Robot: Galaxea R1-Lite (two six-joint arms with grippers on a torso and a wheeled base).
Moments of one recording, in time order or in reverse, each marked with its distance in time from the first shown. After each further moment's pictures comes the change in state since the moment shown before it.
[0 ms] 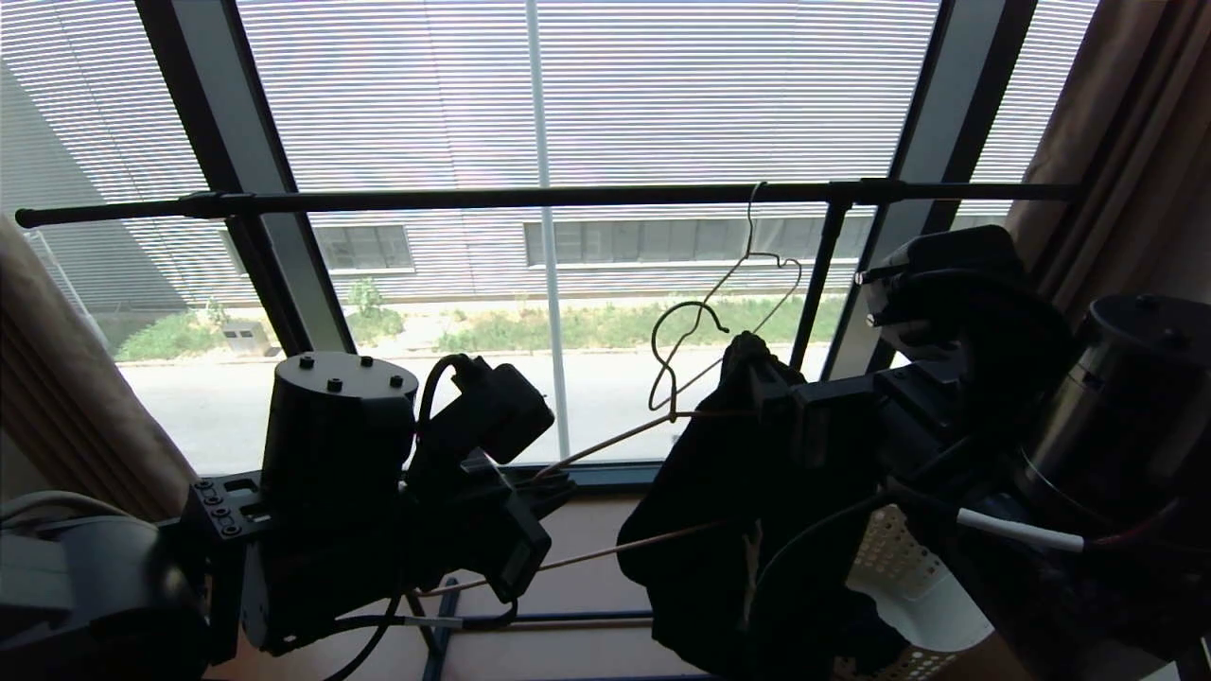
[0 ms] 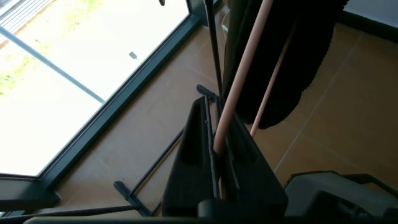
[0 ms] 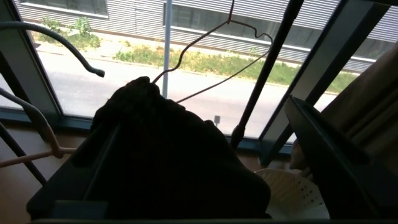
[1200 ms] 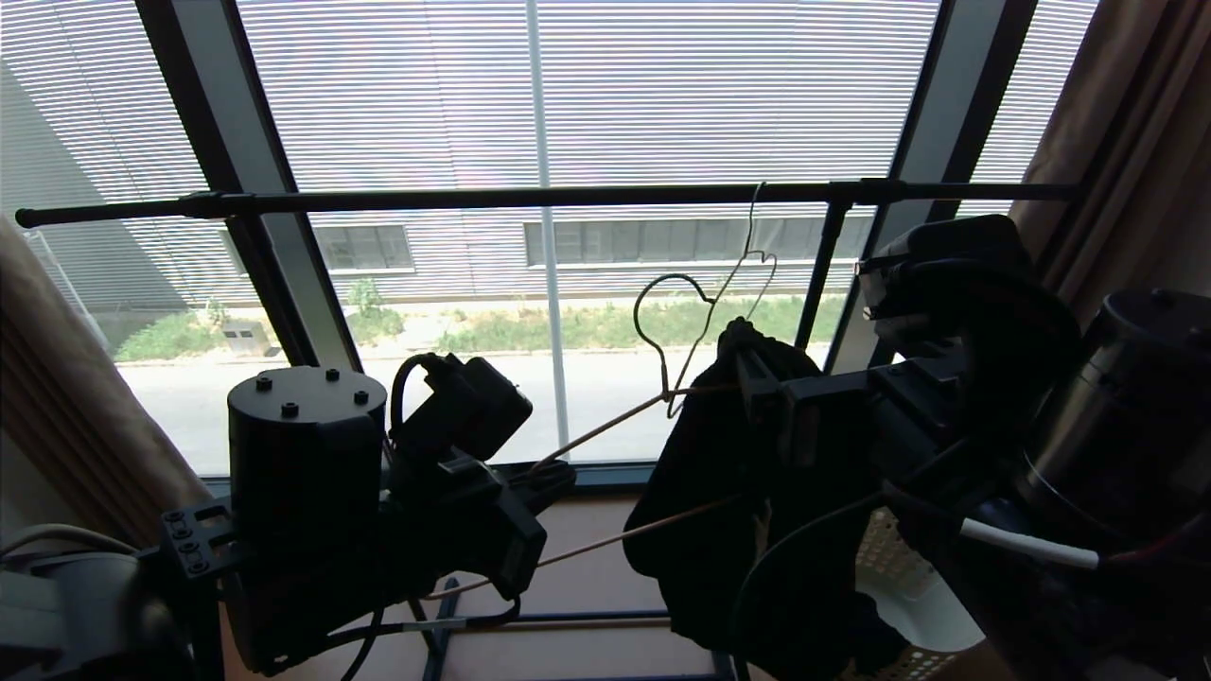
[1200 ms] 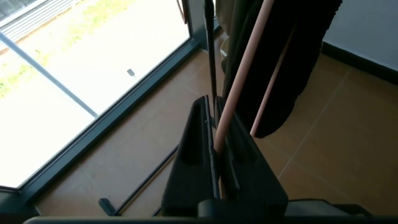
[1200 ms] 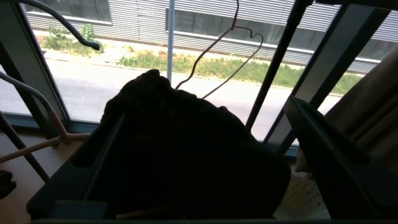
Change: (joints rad) left arm -0.003 -0.005 0.085 -0.187 0.008 -0.089; right arm 0.043 0.007 -0.023 -0.014 -0.035 0.000
